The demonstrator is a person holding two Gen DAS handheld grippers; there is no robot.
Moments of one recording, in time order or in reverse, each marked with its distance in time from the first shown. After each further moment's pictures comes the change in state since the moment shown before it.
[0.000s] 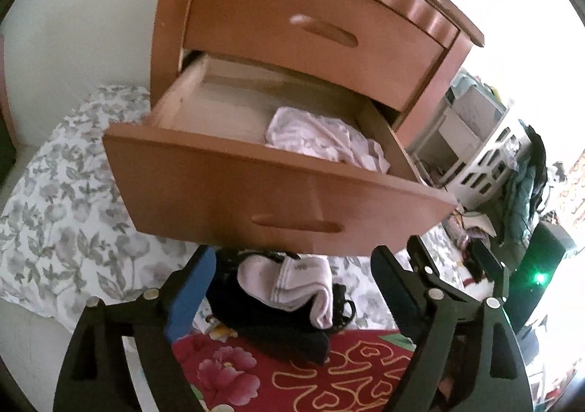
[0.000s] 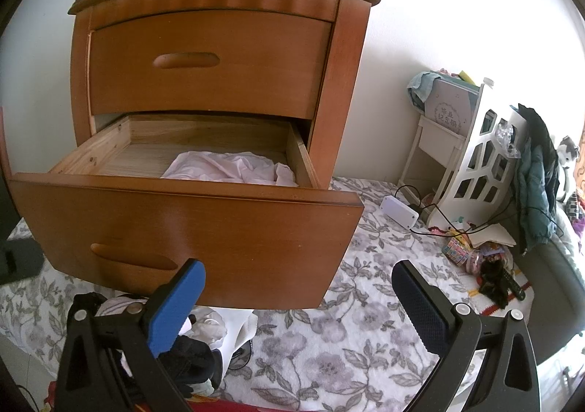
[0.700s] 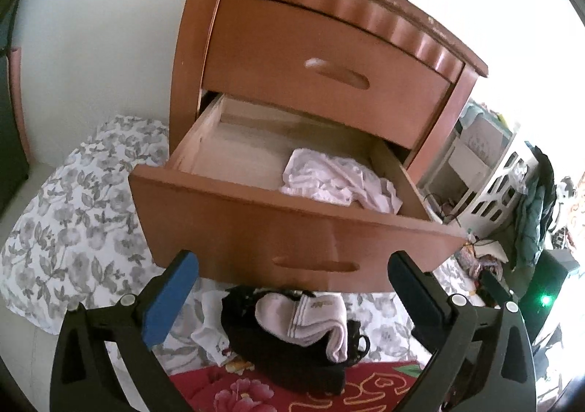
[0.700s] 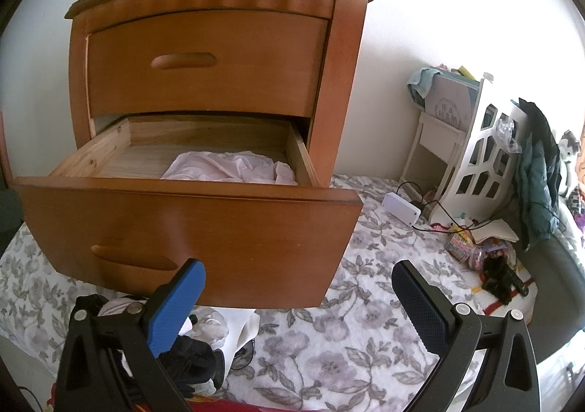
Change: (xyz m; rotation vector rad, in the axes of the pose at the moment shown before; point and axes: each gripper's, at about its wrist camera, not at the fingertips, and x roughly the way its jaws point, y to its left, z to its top) left arm -0.011 0.005 0.008 -0.001 -0.158 0.041; right arm 0.002 -0.003 0.001 0.021 0.007 0.012
